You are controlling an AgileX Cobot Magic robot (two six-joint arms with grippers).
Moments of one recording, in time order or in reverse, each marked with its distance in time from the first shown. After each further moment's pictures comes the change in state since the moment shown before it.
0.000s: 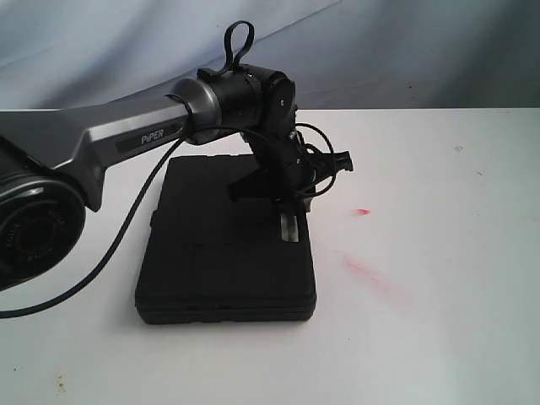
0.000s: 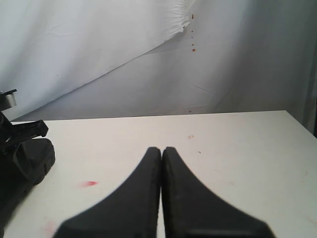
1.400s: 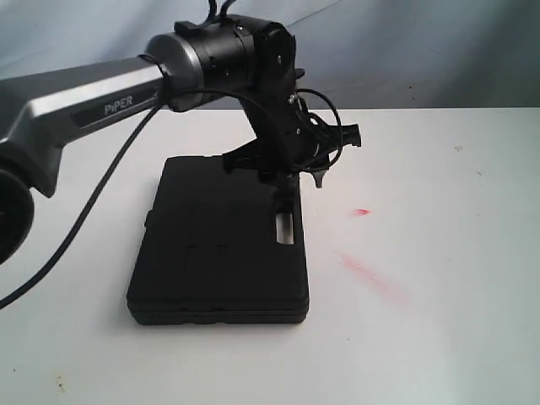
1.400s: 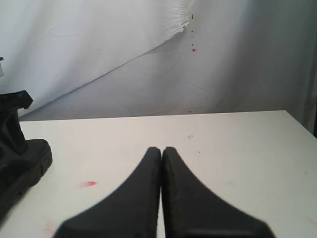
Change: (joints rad) left arm -0.017 -0.135 0.004 0.028 0.077 0.053; right arm 0.000 0.000 0.000 0.000 0.000 0.000
